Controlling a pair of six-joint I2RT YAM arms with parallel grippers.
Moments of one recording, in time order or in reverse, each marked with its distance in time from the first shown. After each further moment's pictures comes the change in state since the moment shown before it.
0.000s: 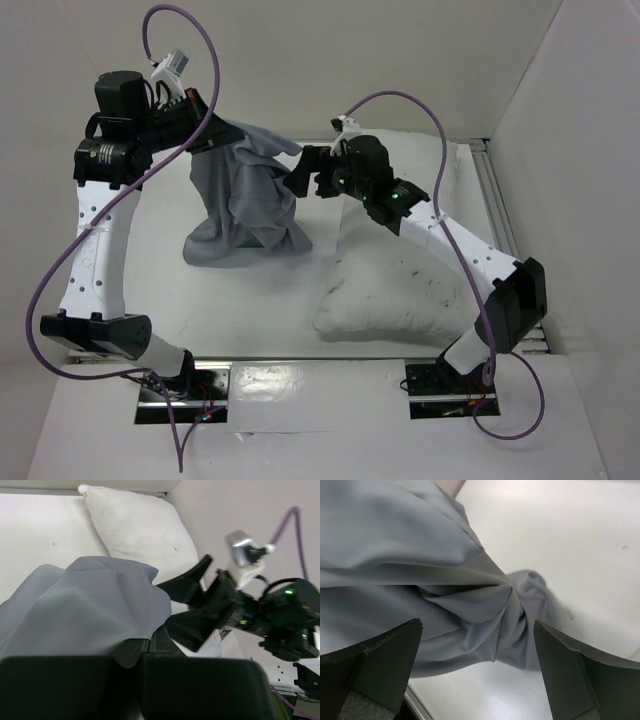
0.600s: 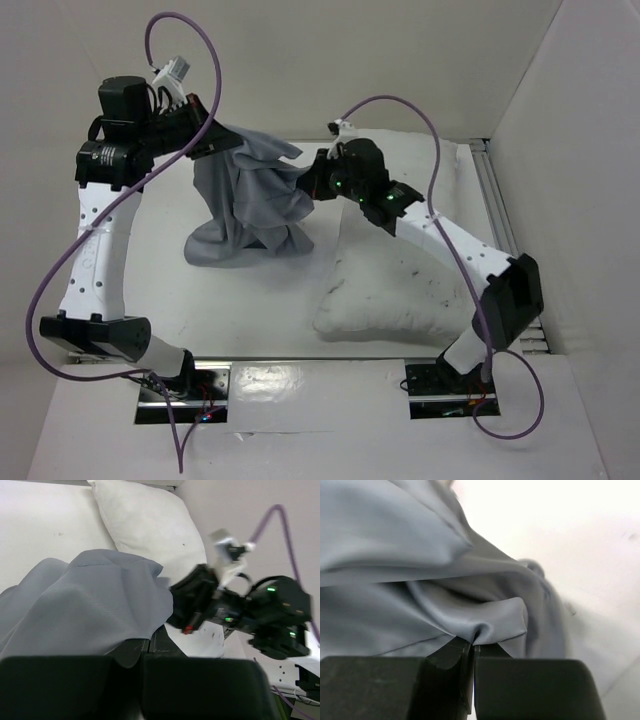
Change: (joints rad) left arm -0.003 -0.012 -0.039 -0.012 -0.024 0.005; right arm 0.000 0.094 -0.028 0.049 -0.044 0.018
